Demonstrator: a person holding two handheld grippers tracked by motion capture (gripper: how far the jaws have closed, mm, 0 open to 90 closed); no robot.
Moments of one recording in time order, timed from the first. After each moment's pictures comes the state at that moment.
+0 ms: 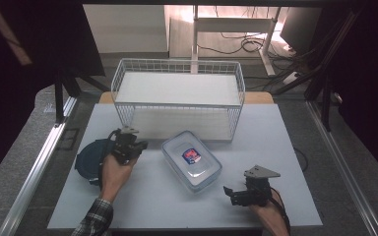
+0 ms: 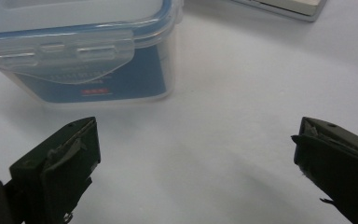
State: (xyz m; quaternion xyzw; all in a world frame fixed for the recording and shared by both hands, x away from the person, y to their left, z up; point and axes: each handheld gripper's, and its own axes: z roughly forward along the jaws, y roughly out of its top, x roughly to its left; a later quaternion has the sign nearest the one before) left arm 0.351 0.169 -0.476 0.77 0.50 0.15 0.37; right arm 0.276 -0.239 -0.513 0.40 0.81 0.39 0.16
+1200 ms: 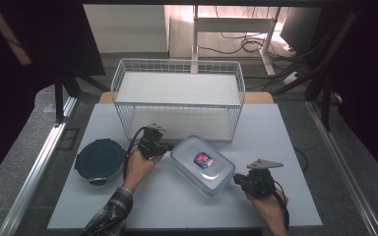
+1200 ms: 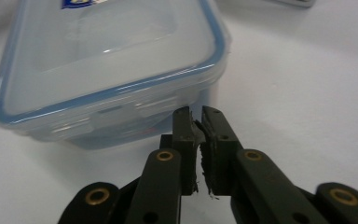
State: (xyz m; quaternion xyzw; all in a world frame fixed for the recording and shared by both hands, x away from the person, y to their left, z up) left arm 0.385 0.115 -0.498 0.81 0.44 0.04 0.39; right arm 0.288 -0.244 -0.493 0.43 0.82 0.36 0.13
